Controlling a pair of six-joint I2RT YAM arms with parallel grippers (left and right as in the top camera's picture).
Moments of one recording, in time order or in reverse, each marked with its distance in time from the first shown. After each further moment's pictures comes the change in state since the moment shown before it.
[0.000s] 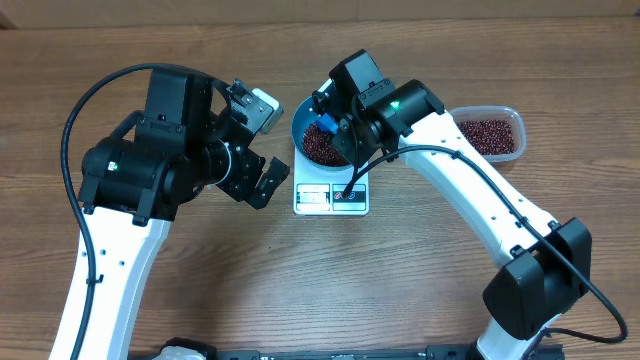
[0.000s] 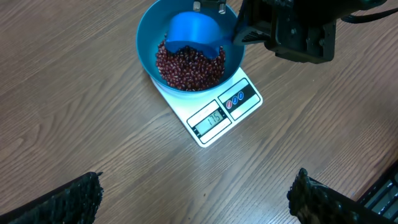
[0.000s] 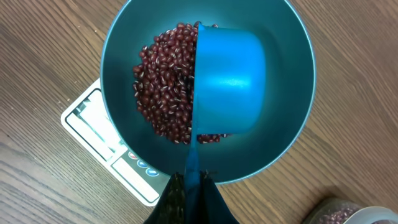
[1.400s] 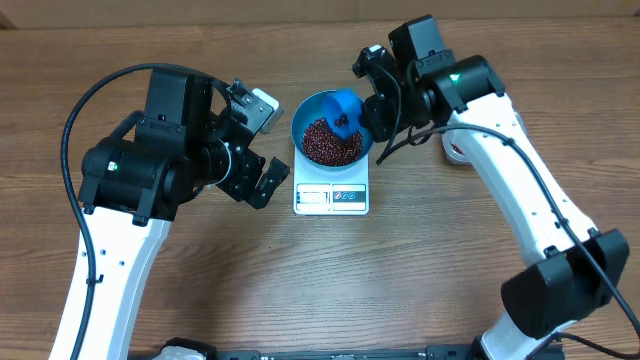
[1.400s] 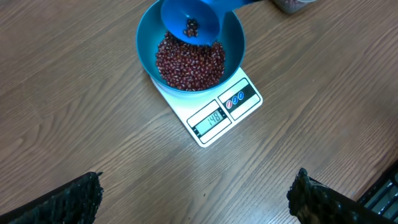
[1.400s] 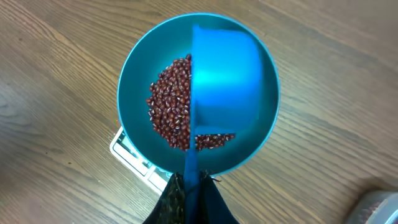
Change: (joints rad) left arm 0.000 0.000 0.000 0.000 0.000 0.000; right arm -0.172 -0.047 0.060 -0.027 -0.265 0.129
